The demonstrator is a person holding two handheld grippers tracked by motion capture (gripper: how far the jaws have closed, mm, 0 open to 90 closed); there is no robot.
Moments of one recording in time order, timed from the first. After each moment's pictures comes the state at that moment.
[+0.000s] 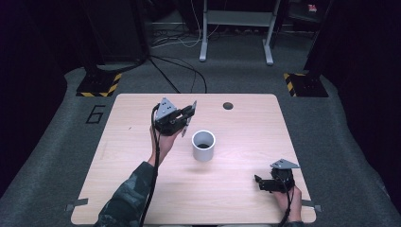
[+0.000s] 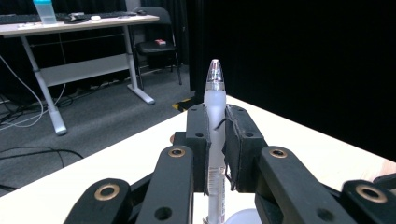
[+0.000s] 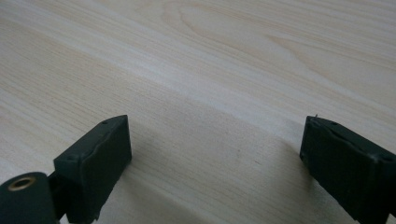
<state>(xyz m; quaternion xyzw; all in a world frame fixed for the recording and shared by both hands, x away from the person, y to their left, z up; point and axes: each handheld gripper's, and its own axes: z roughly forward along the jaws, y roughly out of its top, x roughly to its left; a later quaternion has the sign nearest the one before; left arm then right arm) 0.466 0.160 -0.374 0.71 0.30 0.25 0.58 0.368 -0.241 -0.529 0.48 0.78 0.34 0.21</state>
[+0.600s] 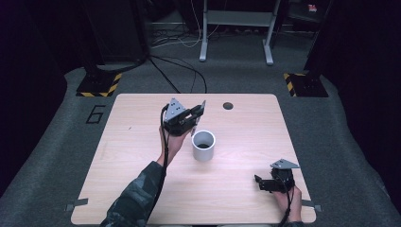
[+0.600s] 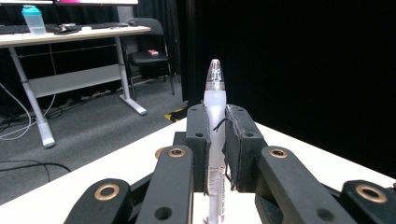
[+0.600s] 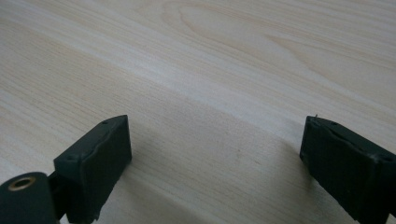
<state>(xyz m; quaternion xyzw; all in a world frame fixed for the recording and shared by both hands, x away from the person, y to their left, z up) 0.465 0.135 -0.377 0.70 0.28 0.25 0.60 0.368 -0.241 -0.529 0.48 0.78 0.34 0.21</state>
